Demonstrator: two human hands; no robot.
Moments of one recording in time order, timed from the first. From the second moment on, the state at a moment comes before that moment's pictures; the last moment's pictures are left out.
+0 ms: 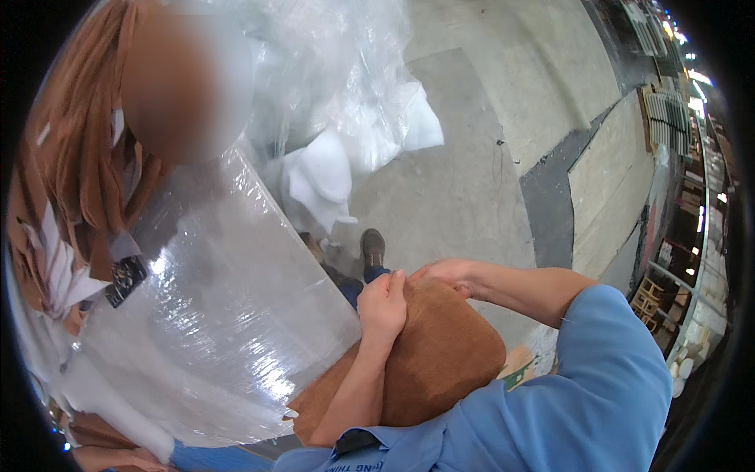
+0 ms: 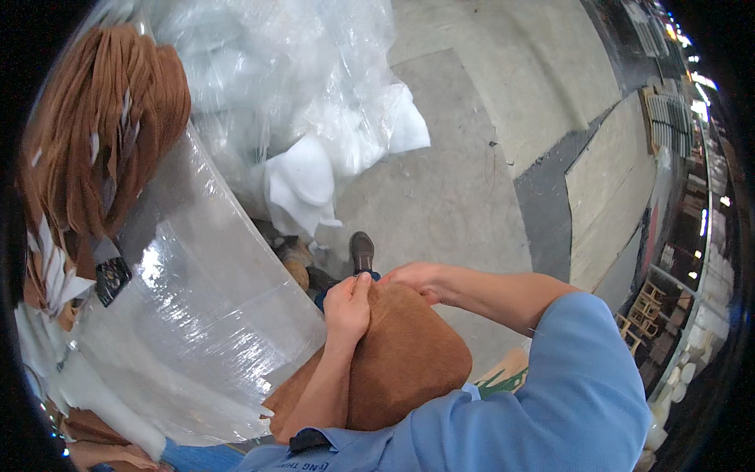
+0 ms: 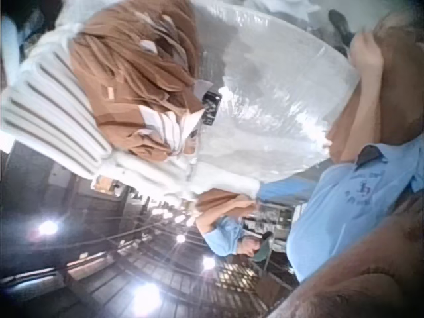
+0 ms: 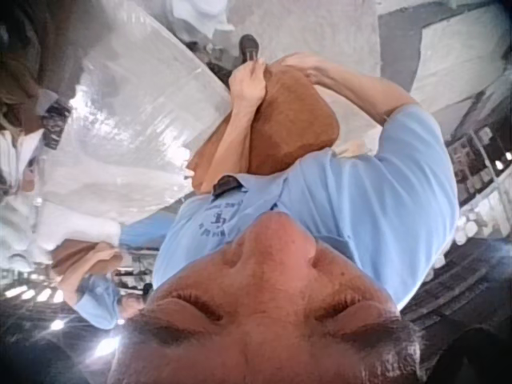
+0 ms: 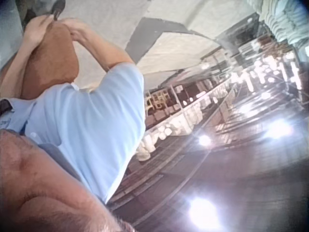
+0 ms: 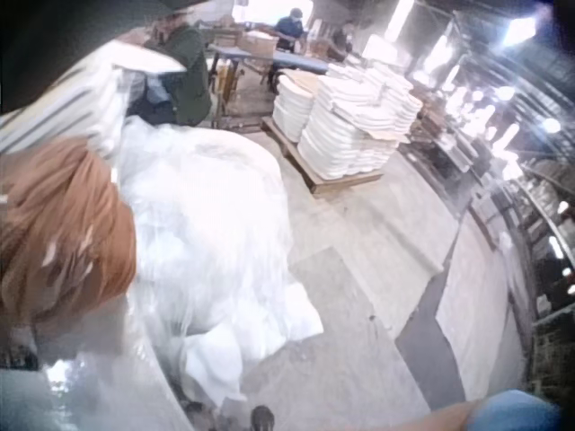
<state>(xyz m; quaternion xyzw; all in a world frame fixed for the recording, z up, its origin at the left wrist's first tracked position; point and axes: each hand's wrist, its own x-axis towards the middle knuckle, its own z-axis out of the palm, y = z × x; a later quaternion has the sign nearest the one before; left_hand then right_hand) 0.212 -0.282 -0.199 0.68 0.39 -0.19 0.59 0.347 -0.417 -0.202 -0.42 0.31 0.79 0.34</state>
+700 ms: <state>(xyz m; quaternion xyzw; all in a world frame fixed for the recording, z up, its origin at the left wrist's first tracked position) 0.251 -0.307 -0.151 0.75 0.14 -0.38 0.52 0.294 -0.450 -0.180 -0.26 0.28 0.48 0.79</state>
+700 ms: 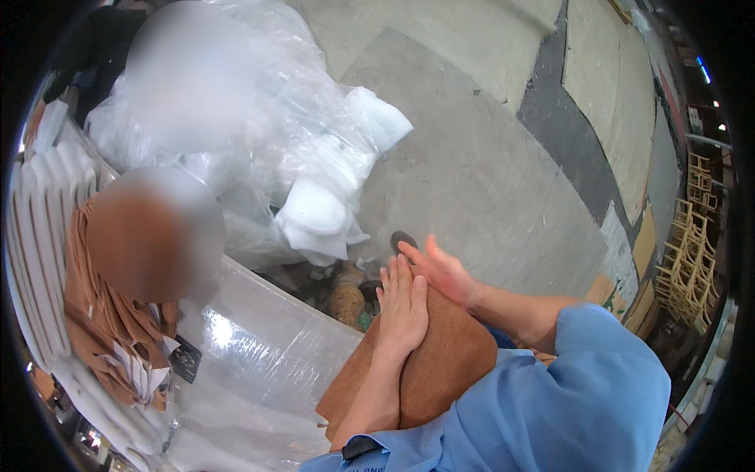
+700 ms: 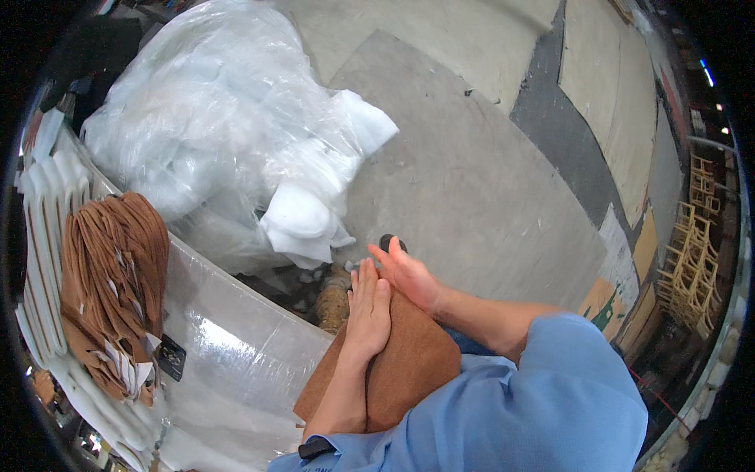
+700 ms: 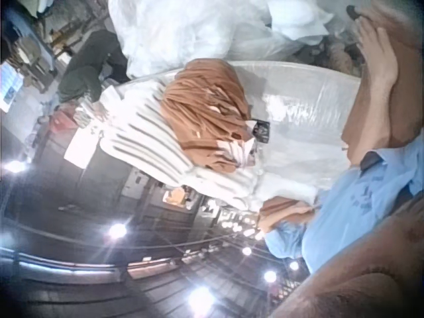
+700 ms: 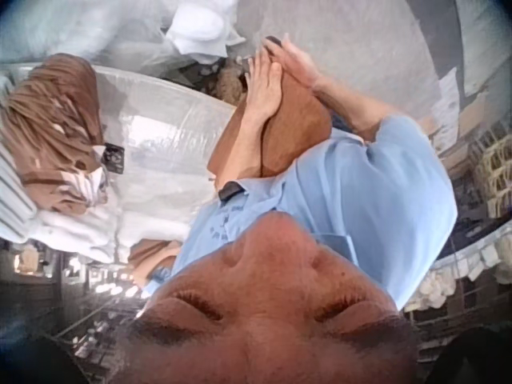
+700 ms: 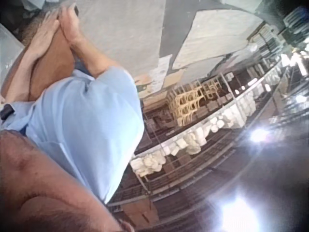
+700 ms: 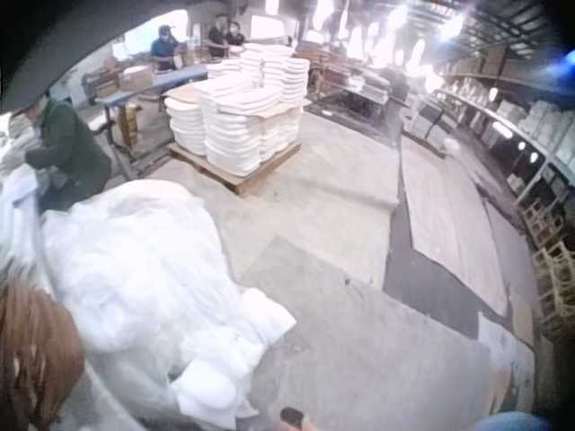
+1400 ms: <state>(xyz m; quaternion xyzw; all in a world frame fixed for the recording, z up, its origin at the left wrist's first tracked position) 0.236 -0.288 -0.054 0.48 0.34 -0.26 0.77 0.317 -0.455 -0.169 -0.43 0.33 0.41 0.73</state>
